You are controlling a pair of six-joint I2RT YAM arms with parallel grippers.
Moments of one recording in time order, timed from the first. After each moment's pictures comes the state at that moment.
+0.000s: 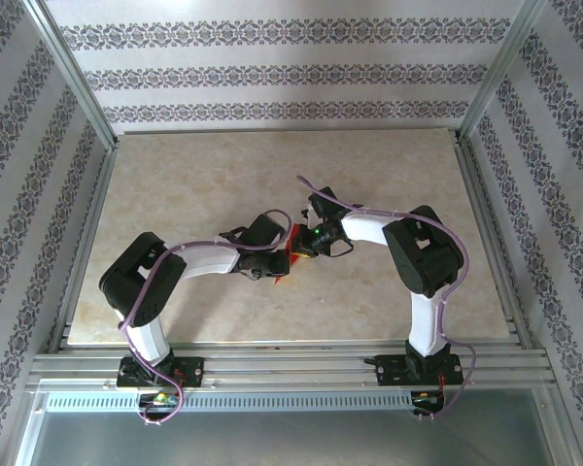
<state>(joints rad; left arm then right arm) -0.67 1.77 0.91 -0.19 0.27 -0.66 0.51 1.98 1.14 -0.32 -0.54 0.66</state>
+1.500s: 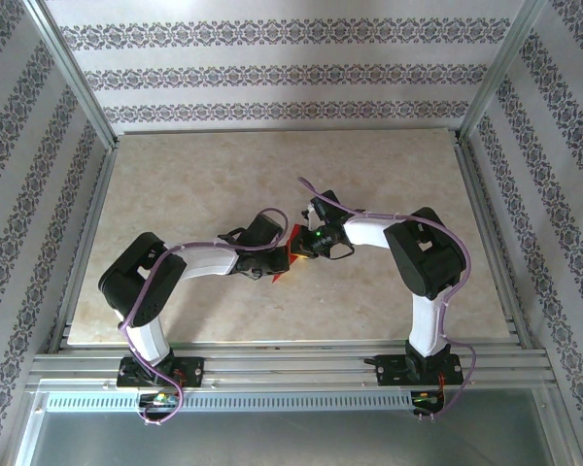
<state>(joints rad) -0.66 1.77 0.90 -0.13 0.23 -0.75 0.51 1.95 1.07 -0.21 -0.57 0.67</state>
